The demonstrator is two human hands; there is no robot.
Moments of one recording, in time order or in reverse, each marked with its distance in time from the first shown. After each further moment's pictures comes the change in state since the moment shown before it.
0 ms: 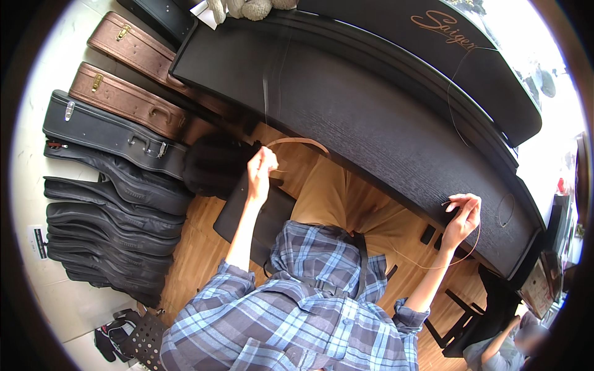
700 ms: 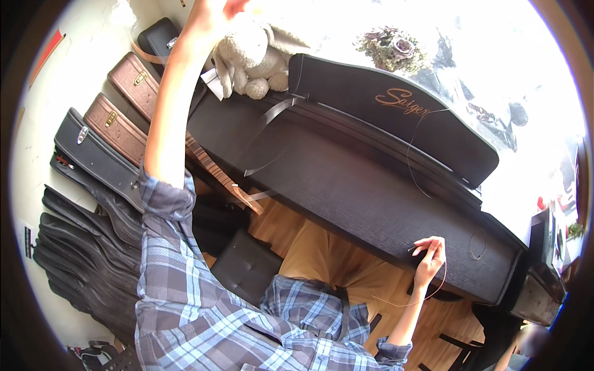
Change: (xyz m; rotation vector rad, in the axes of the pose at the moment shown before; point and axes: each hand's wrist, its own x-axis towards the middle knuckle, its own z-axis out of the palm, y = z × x) left_hand 0.269 0.429 0.122 -0.225 -0.453 0.446; right_hand -0.003 -0.007 0.002 -0.059 -0.040 -0.023
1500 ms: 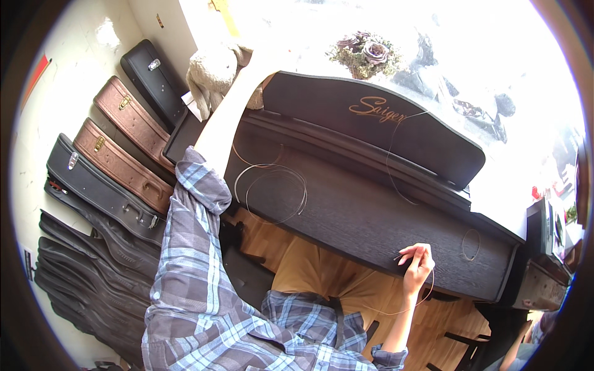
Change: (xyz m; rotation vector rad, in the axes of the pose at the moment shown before) left_hand 0.069 -0.267 -0.077 1.296 -0.371 0.617; right_hand -0.002 -0.009 0.003 -0.010 0.008 0.026
